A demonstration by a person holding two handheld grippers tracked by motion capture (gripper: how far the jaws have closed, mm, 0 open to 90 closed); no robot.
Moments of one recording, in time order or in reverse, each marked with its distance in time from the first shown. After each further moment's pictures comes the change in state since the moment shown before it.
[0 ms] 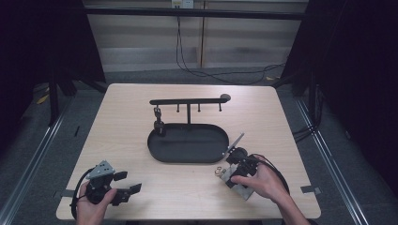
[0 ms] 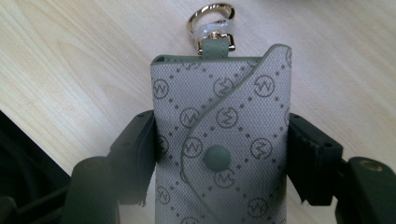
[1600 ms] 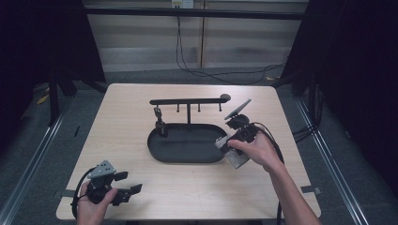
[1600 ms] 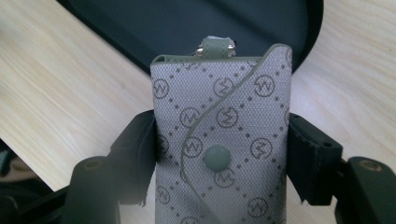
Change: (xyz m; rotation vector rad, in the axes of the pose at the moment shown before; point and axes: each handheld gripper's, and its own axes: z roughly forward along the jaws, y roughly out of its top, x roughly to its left) left arm 0.000 0.001 0.002 0.016 -0.007 0.010; right arm -0.043 0.058 -0.049 -0.168 0.076 0.150
